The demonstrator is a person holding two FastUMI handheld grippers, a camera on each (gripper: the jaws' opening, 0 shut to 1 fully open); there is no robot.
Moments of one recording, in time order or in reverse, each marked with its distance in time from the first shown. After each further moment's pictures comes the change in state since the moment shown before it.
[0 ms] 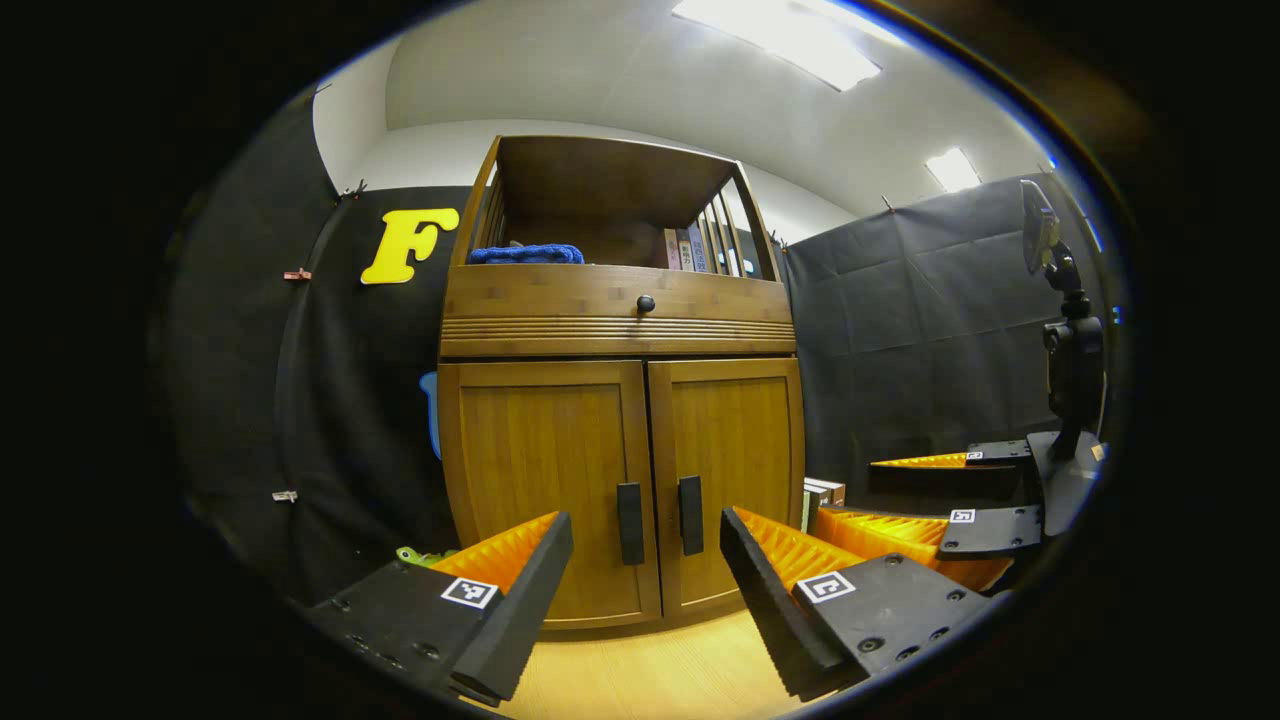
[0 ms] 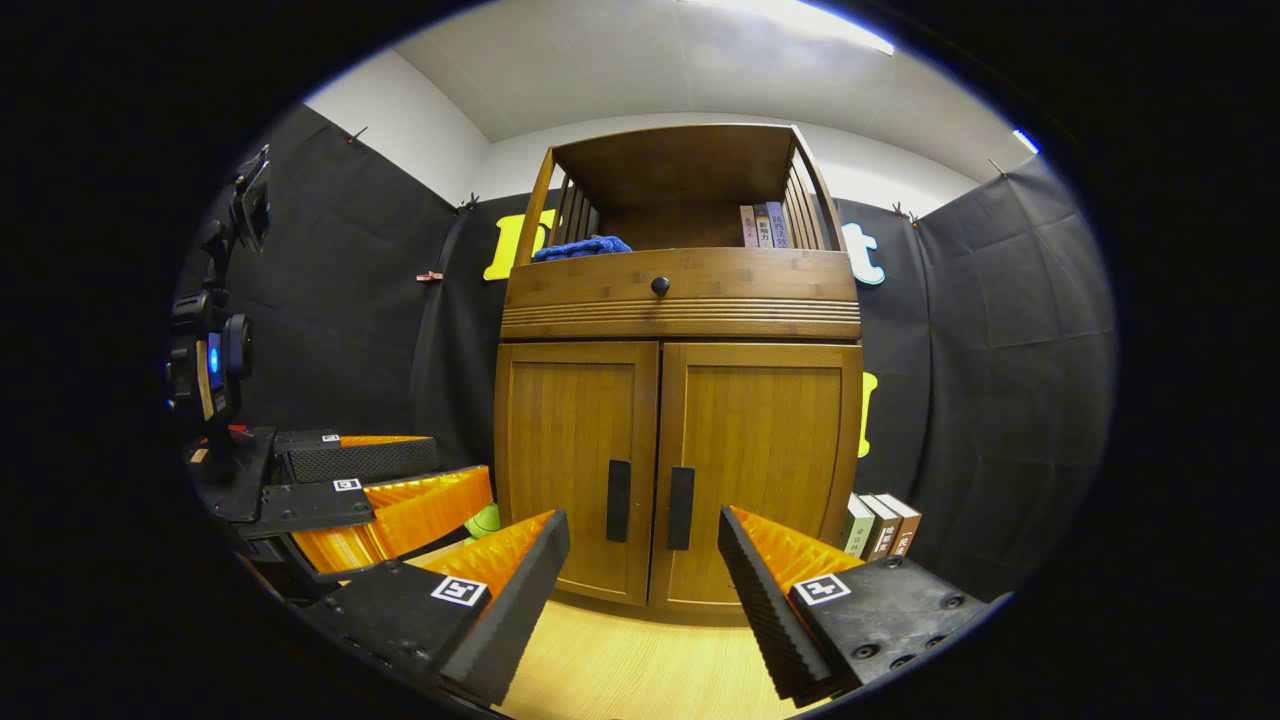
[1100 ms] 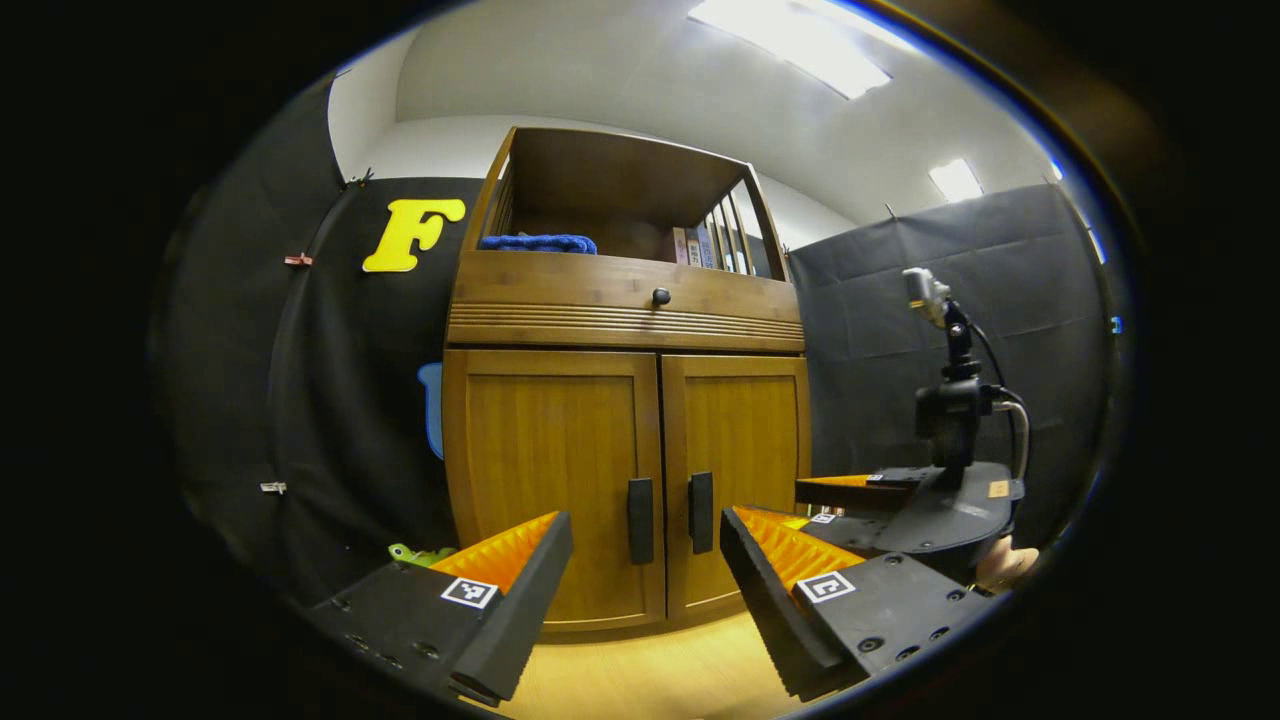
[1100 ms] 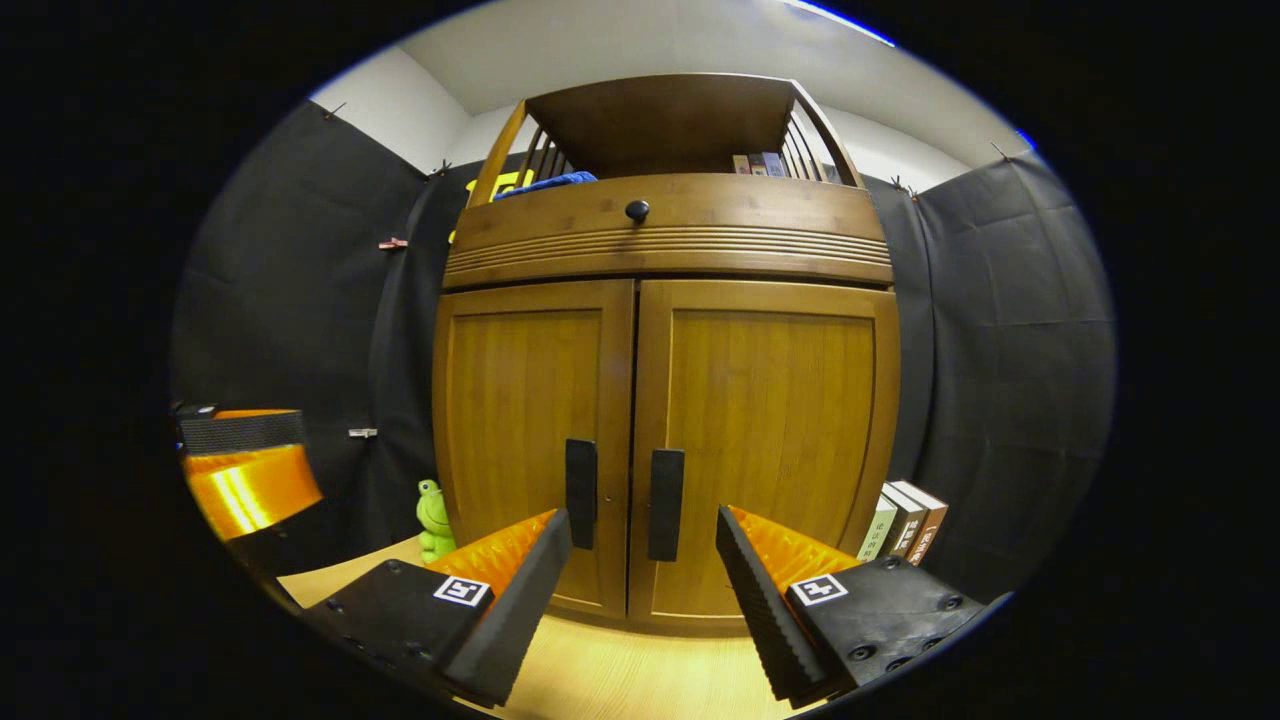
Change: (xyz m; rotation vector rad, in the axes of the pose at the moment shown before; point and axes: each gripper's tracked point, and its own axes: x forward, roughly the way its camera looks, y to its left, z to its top) left arm 0.011 0.021 -0.014 -0.037 -0.013 -0.017; right arm 0.120 -0.028 -0.055 -0.006 0.062 -0.078
